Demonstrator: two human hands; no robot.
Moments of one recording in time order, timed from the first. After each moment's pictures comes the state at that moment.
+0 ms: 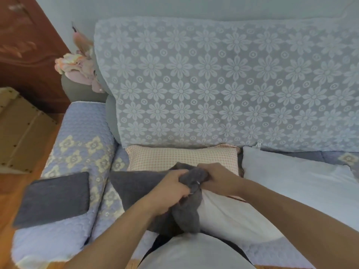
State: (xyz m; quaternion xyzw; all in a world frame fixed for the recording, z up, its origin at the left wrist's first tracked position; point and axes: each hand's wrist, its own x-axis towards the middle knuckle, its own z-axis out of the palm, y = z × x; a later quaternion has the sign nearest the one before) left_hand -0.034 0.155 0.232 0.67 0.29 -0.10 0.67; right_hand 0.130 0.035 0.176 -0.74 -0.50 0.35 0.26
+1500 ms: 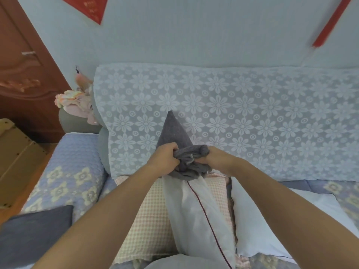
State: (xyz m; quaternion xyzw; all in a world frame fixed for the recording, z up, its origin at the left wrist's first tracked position) left_hand 0.093 0.235 0.252 0.90 0.26 0.01 0.36; right_hand 0.239 0.078 0.250 -0.75 -0.33 0.44 0.37
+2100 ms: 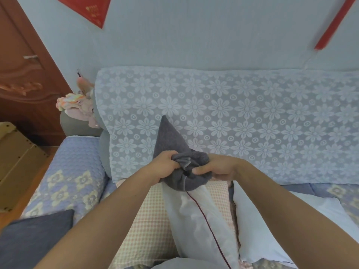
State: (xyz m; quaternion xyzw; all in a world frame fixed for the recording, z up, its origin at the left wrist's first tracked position) left_hand 0.086 0.239 0.260 0.74 0.29 -0.04 0.60; right_hand 0.241 0.082 0.250 -0.61 -0.29 0.61 0.42
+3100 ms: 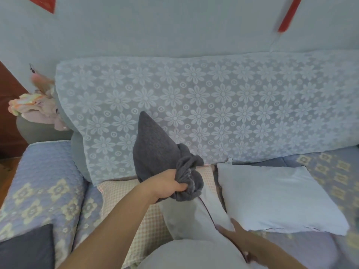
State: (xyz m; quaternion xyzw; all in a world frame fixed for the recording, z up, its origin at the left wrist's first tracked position) left_hand 0.069 0.193 0.229 0.73 0.20 -0.22 0.61; right_hand 0.103 -0.094 0.170 -0.79 0.01 0.53 0.31
